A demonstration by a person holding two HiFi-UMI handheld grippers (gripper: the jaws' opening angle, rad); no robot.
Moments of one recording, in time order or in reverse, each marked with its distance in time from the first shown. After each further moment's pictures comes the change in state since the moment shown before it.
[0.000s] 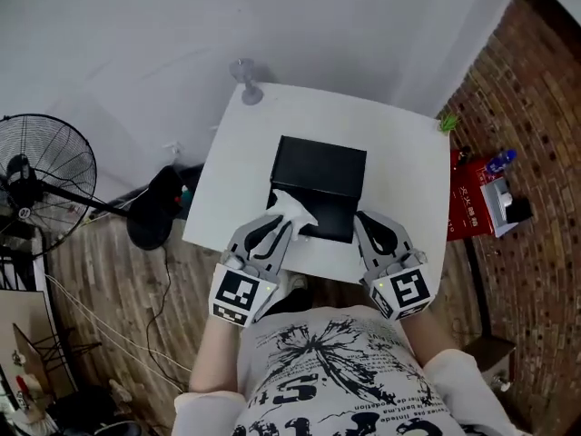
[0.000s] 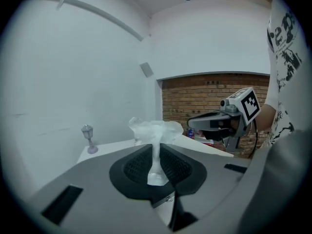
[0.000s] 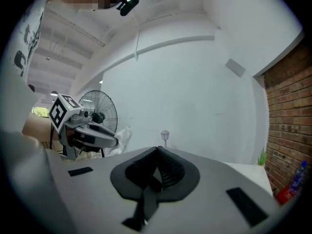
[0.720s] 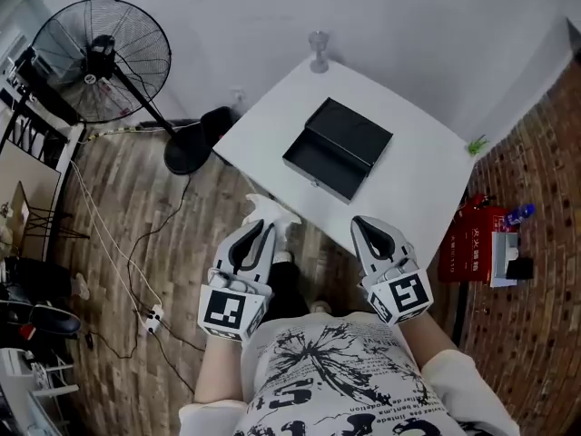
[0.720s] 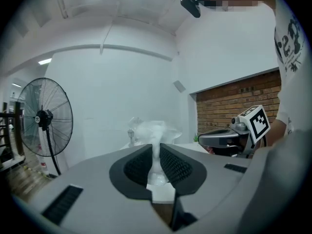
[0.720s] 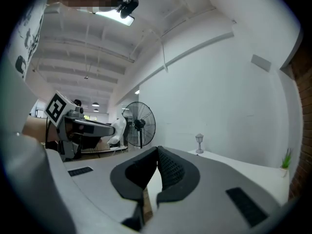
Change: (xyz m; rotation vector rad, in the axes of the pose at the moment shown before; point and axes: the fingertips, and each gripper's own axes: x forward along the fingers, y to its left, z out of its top) left arm -0.162 -0.203 0.005 -0.178 -0.145 0.599; right arm -0.187 0.060 -0.015 -0.067 -0.072 0.443
